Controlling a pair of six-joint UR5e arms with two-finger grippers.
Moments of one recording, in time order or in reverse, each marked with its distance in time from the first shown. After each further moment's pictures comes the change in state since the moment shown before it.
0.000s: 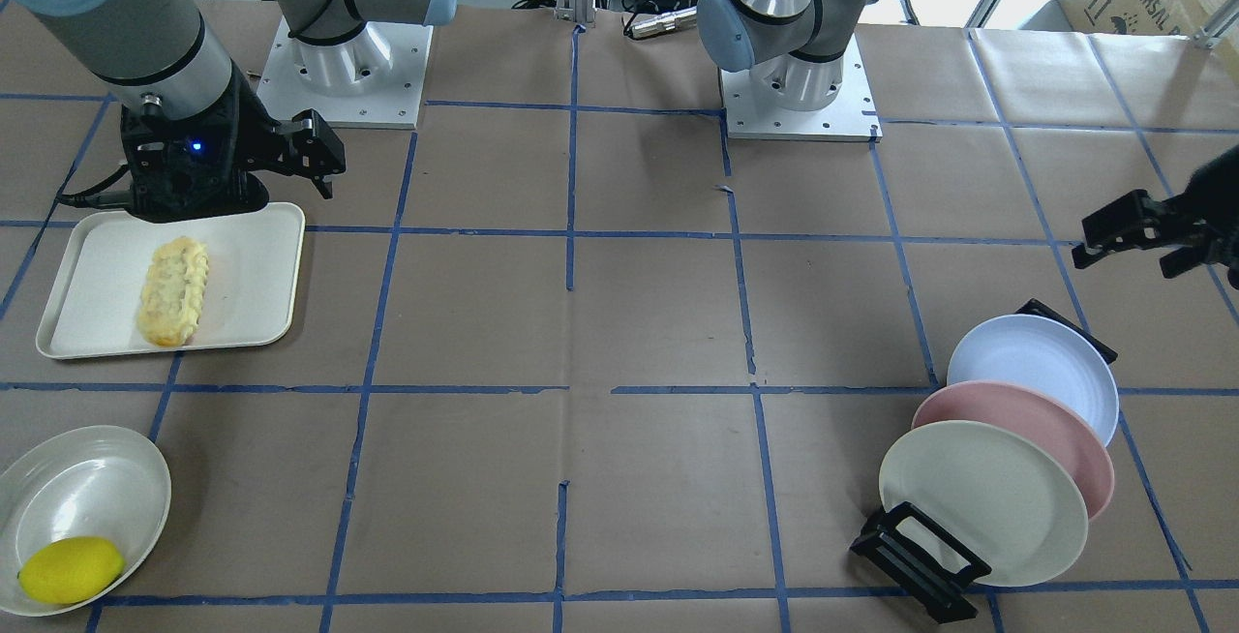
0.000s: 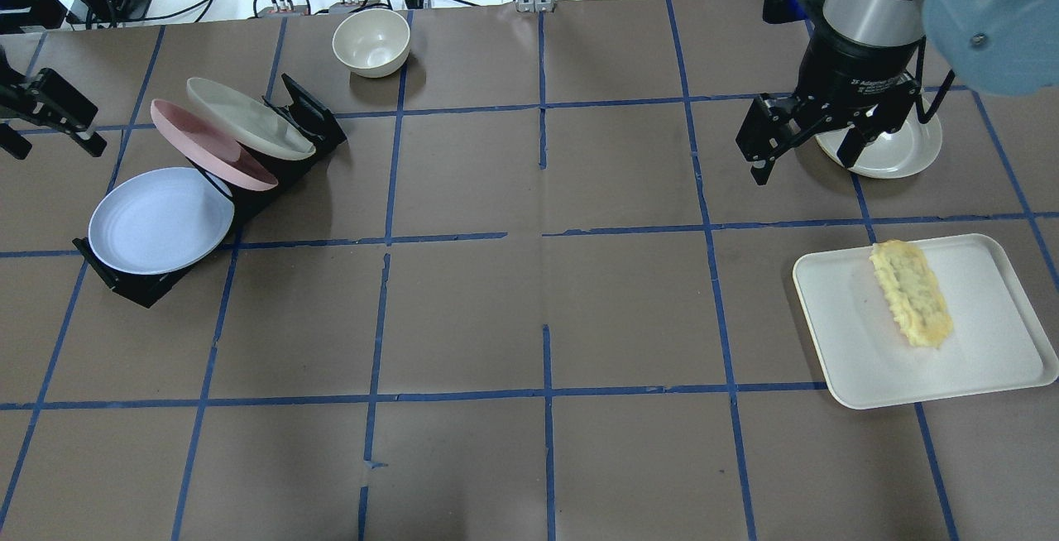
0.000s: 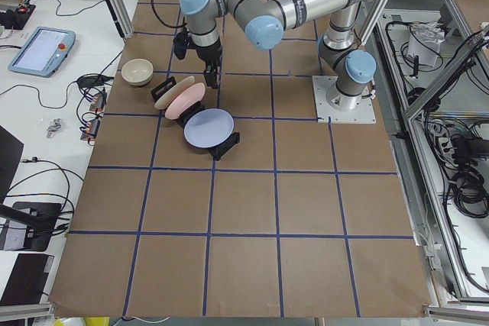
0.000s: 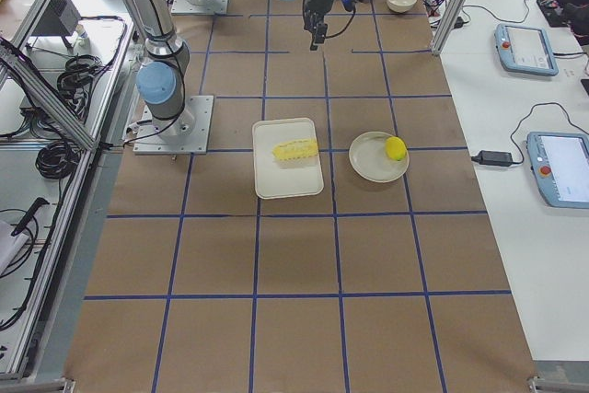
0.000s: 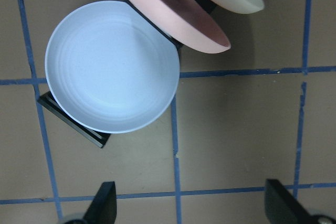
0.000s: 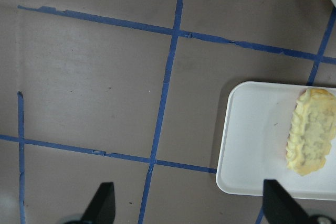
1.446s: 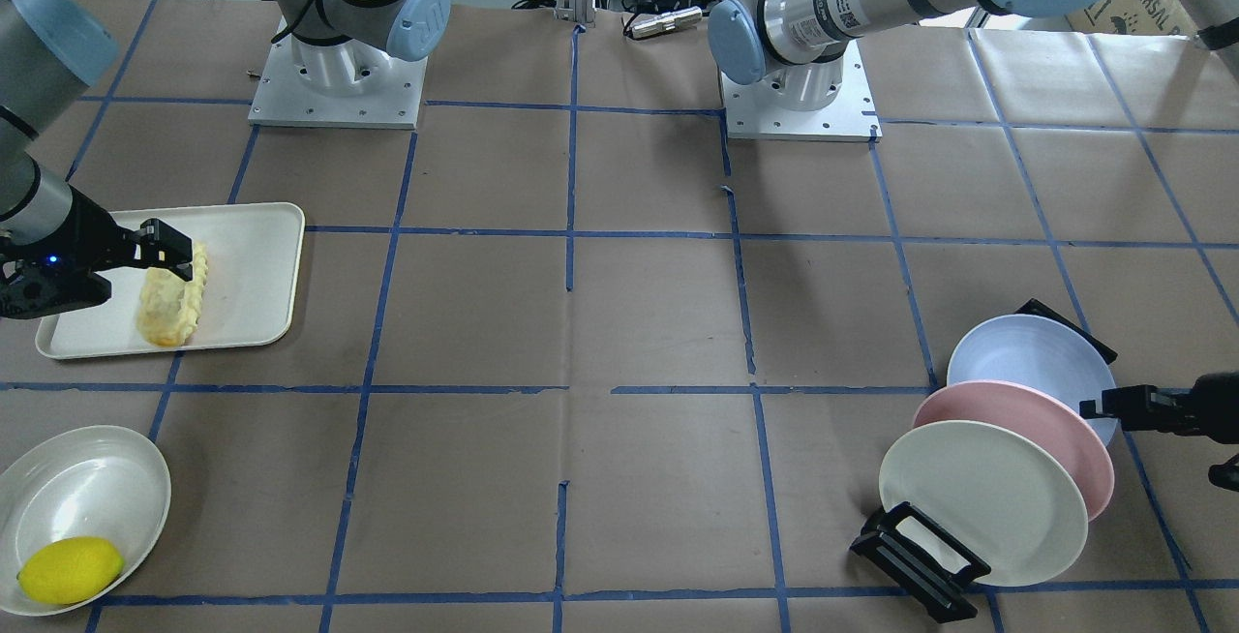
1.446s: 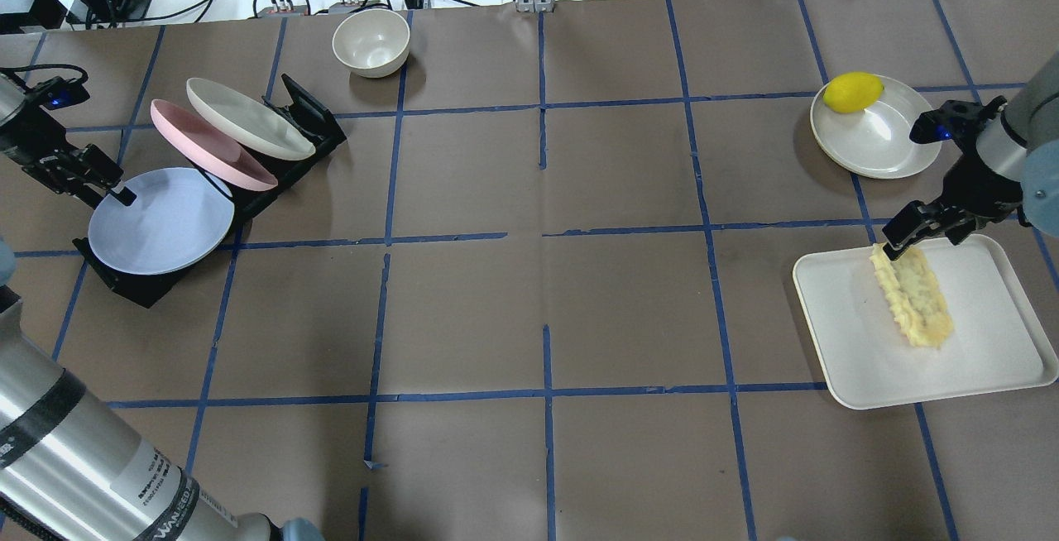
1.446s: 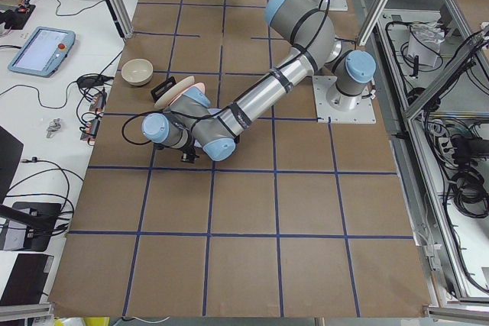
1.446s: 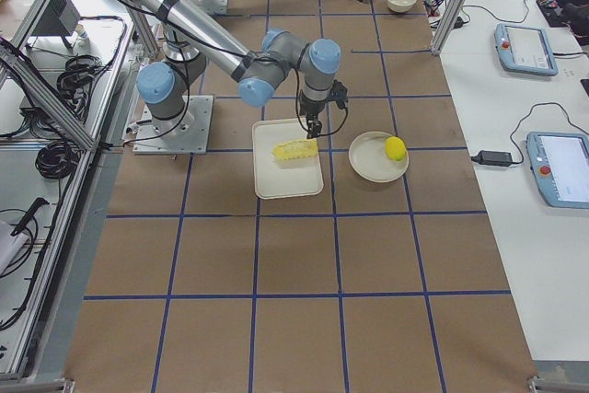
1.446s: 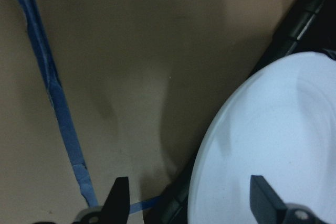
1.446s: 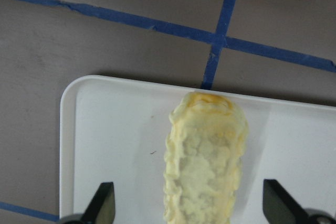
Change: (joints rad) left arm 0.114 -0.510 0.228 0.030 -0.082 0.187; right arm -0.463 0.125 0.381 -0.526 -0.001 -0.506
